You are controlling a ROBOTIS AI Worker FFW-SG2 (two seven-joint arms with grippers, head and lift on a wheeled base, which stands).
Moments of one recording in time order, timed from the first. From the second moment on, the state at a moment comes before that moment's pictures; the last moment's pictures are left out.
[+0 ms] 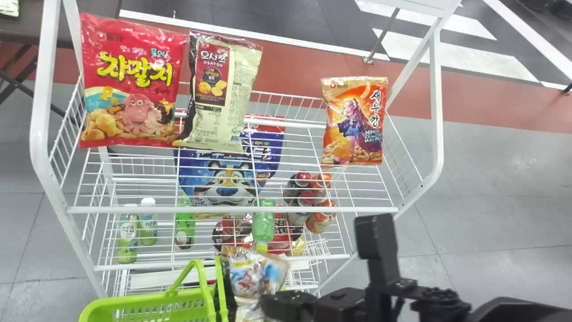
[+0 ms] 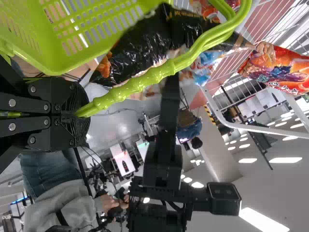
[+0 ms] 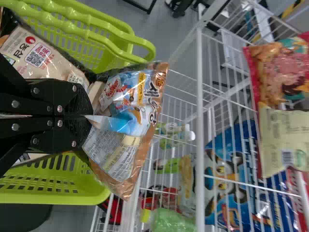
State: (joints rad) left arm 0.77 0.09 -0.12 -2.34 0.37 1.06 -0.92; right arm 0.58 -0.14 -0.16 -2.66 -0.50 1.57 0.19
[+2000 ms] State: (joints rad) left arm 0.79 0.09 -0.15 -2.32 0.36 1.04 -0.93; right arm 0.35 -0.17 -0.17 -2.27 -0.24 0.71 0.31
